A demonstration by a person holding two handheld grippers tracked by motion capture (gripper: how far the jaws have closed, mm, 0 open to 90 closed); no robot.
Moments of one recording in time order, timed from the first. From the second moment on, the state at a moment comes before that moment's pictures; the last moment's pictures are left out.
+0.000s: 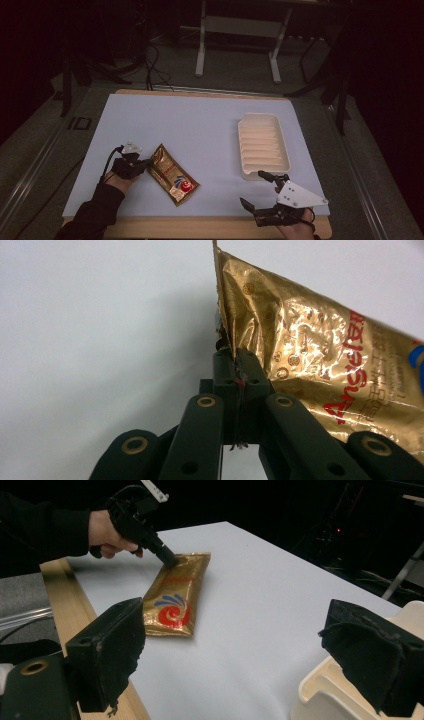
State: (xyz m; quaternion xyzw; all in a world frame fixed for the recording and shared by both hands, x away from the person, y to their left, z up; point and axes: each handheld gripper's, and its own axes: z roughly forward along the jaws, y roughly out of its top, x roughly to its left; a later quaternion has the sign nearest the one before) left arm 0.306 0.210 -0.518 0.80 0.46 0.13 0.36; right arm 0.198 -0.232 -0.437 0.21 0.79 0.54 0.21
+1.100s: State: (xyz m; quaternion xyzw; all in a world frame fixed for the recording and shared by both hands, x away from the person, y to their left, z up) left arm 0.267 0.159 -0.428 0.85 0.29 0.18 0.40; right arm 0.198 -0.235 -0.434 0.22 0.78 0.54 0.20
